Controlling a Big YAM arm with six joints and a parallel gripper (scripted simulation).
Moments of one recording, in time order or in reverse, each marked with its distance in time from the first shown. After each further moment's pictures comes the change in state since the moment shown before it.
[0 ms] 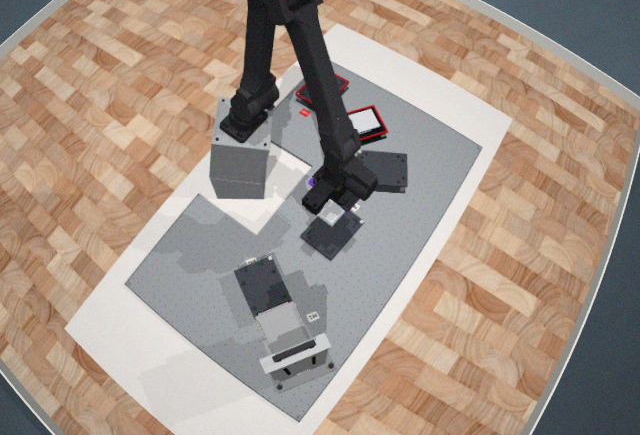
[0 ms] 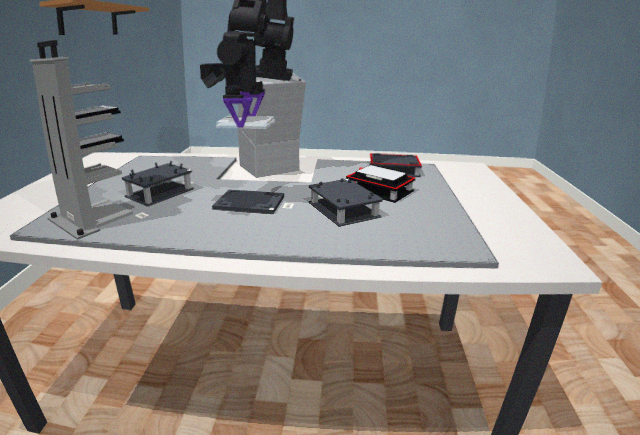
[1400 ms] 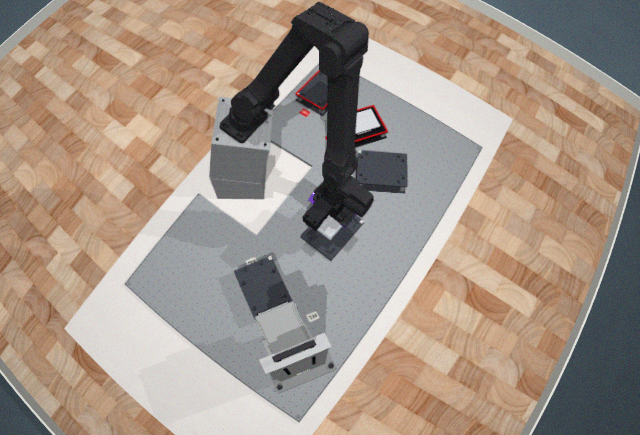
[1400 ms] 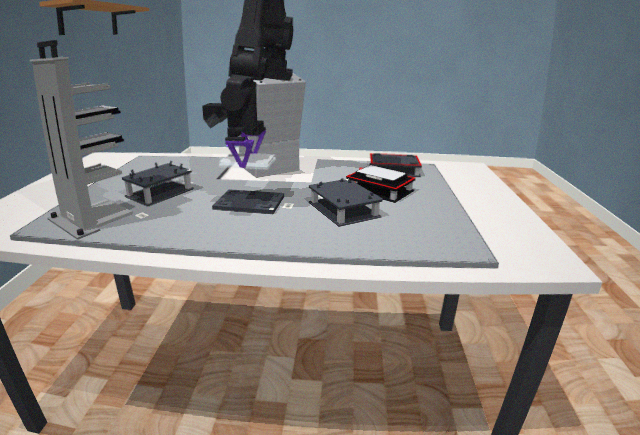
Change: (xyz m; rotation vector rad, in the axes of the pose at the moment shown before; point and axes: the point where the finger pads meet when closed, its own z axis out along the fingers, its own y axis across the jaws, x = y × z) arm 0.000 -0.001 0.101 0.007 0.000 0.002
